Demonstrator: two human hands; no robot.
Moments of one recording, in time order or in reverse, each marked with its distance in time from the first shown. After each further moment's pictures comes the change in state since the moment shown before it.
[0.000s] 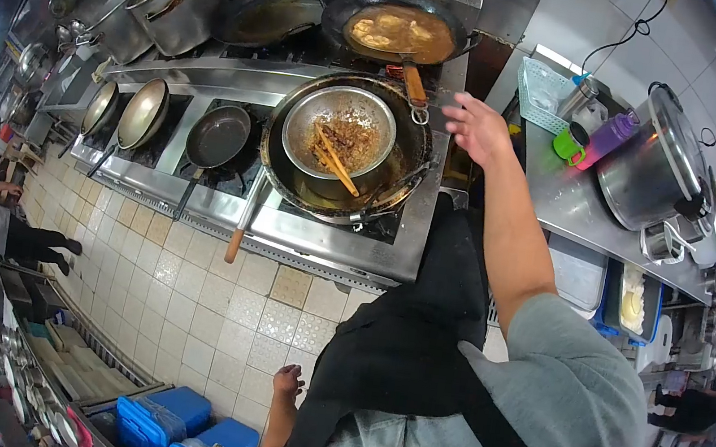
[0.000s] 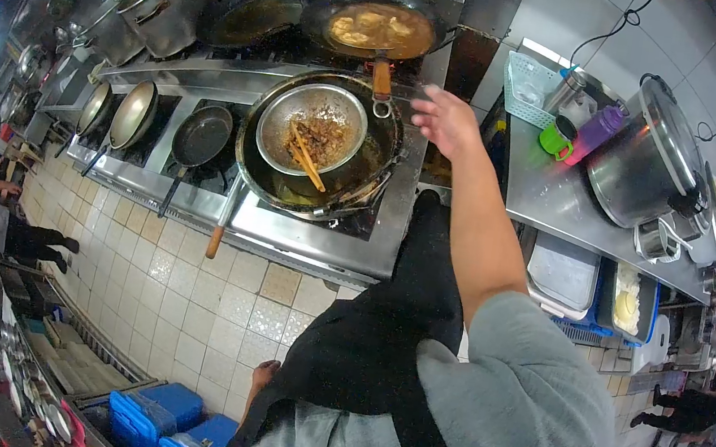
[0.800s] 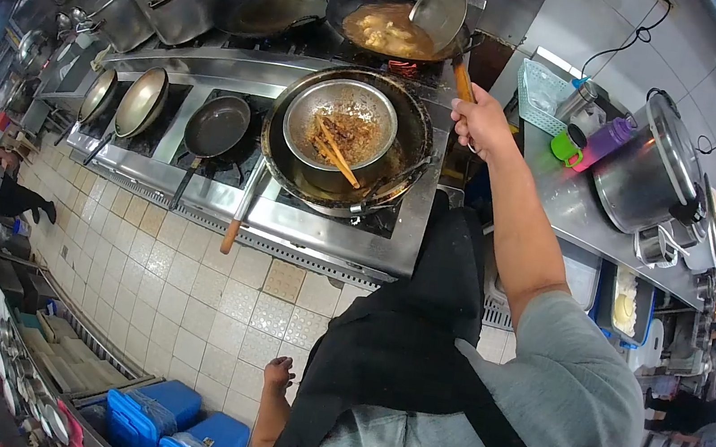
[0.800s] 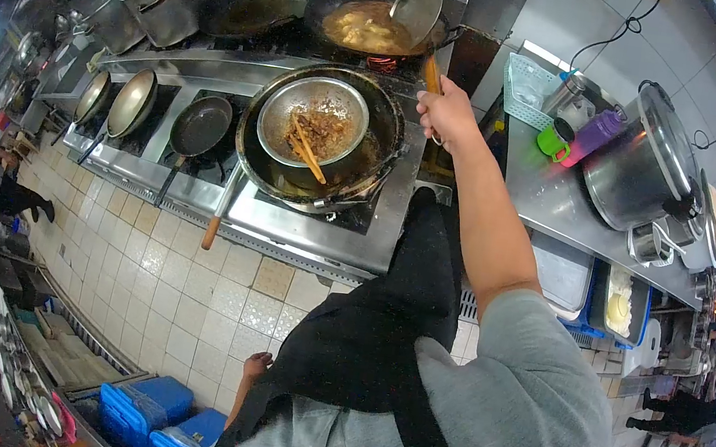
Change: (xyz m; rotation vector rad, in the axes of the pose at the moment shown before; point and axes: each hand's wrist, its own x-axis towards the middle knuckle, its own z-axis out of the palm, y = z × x) left_hand 0.024 -0.011 -0.008 0.009 -0.022 0.039; right_hand -0.023 -0.022 0.026 -0.327 -0.007 -0.114
